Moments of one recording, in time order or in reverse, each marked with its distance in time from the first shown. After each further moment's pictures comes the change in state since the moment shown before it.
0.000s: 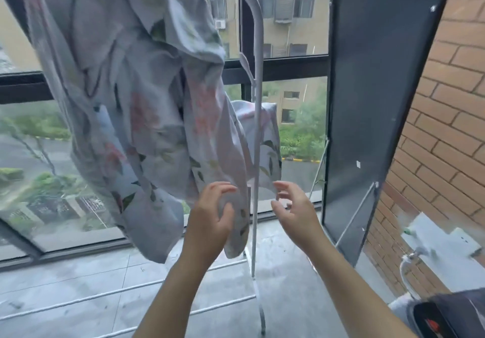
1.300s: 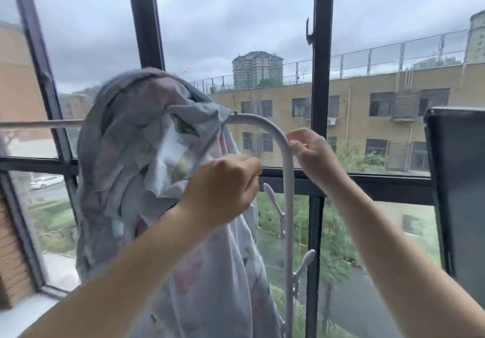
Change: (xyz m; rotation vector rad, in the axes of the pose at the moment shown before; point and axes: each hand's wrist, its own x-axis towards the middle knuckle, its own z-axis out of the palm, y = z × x) left_hand 0.263 0.122 -0.019 1.040 0.245 0.357; right_hand 0.350 -0.159 -0.081 0.190 -0.166 -0.581
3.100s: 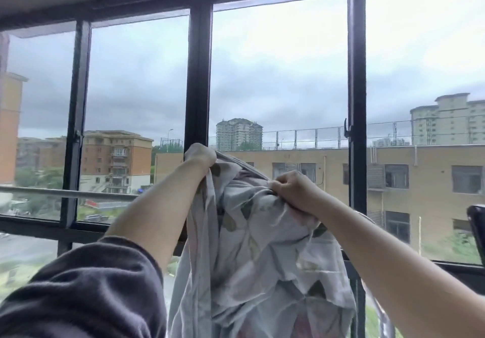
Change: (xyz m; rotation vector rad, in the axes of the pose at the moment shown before) left_hand 0.098 -0.322 -0.098 -0.470 0.041 -0.975; right_hand 0.086 -0.194 0.172 -0.472 -0.139 -0.087
